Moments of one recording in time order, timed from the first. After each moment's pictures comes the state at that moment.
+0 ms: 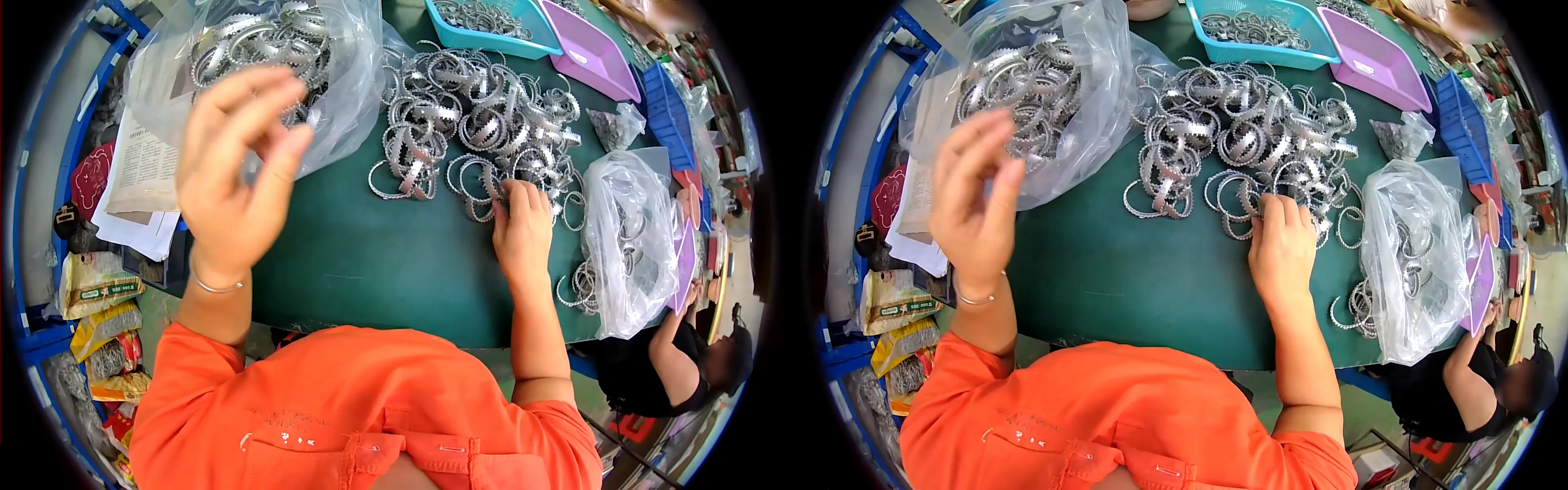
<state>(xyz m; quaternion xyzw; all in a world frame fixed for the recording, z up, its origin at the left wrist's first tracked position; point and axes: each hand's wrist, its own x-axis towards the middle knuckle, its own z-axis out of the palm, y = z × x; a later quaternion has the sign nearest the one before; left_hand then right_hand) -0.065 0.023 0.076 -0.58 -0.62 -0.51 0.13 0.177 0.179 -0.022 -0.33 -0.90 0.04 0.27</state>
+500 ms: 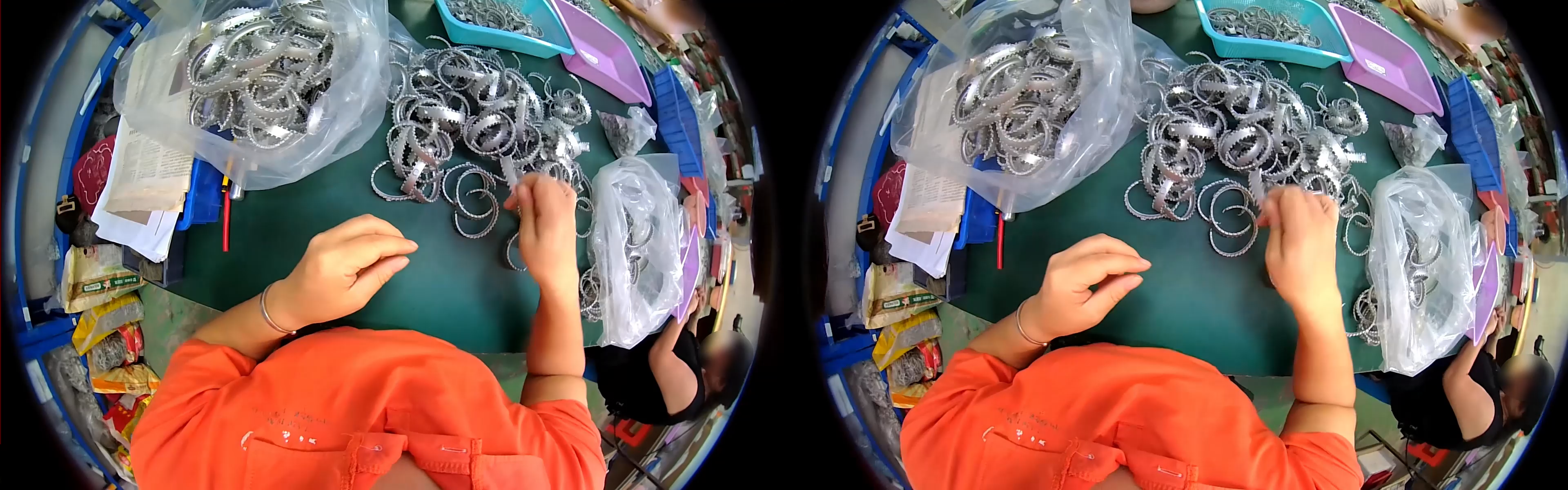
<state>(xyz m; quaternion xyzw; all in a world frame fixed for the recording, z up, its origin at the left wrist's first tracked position) -0.009 0.013 0.010 -0.62 -0.57 -0.51 -0.19 0.173 0.196 0.013 -0.26 -0.92 0.14 0.26</state>
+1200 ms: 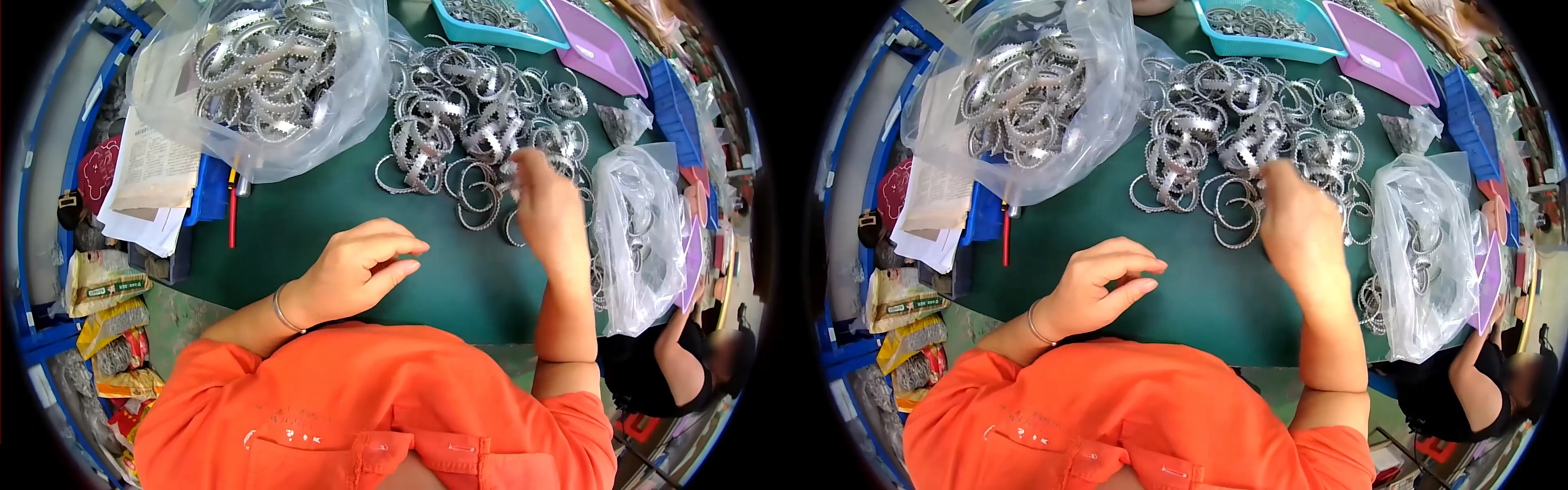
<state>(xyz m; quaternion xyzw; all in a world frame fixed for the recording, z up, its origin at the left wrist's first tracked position) -0.001 0.005 0.006 -0.60 -0.57 -0.48 -0.30 0.162 0.181 0.034 -0.34 -0.92 0.13 0.16</state>
